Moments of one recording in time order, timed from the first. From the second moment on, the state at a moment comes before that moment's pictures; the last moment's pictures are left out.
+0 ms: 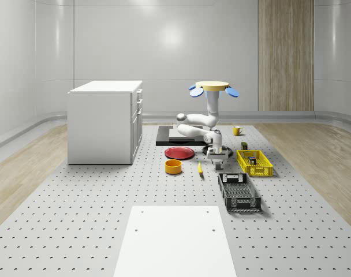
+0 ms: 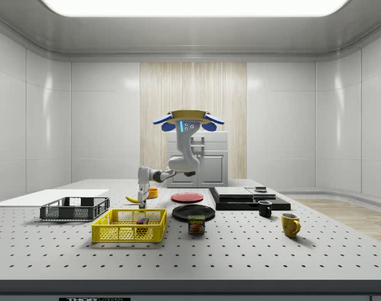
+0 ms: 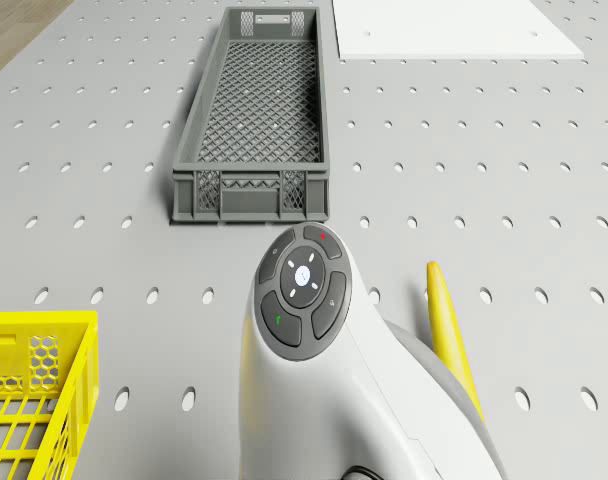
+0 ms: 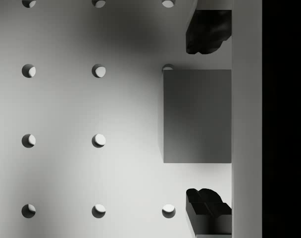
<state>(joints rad) -1.23 -1.53 1.21 -2.80 -1.92 1.65 1.69</state>
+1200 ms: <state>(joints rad) -1.25 -1.51 1.15 -2.76 -1.98 1.66 1.69</state>
